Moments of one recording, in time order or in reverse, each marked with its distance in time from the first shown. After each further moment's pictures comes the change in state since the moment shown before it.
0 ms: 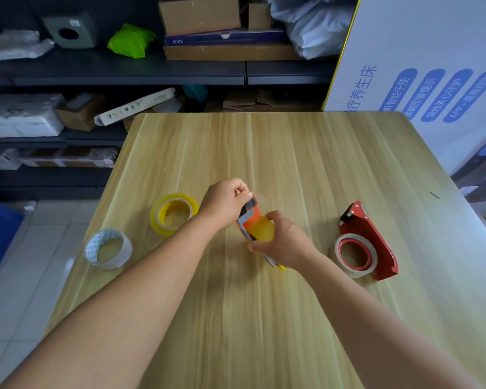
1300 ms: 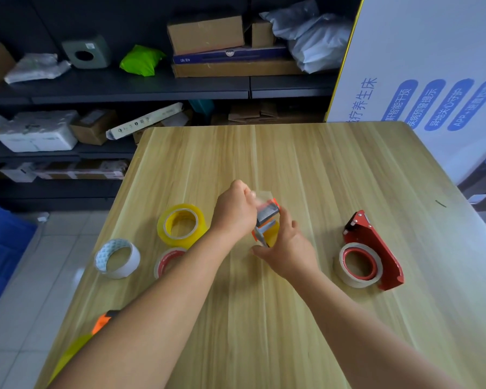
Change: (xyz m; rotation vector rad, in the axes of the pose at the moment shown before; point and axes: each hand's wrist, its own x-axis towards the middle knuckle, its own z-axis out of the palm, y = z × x) left_hand -0.027 0.040 -0.006 -0.055 0.164 -0.087; right_hand 0.003 0.002 0.017 0.008 0.238 0.004
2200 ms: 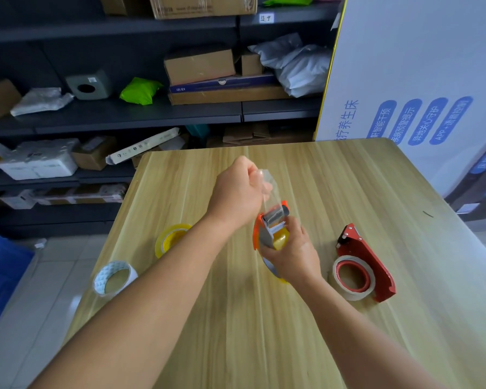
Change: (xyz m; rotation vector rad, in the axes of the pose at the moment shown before) left_hand -0.008 0.066 -0.043 -0.154 0.016 0.214; right_hand 0.004 0.006 -0.022 0.208 0.156 0.007
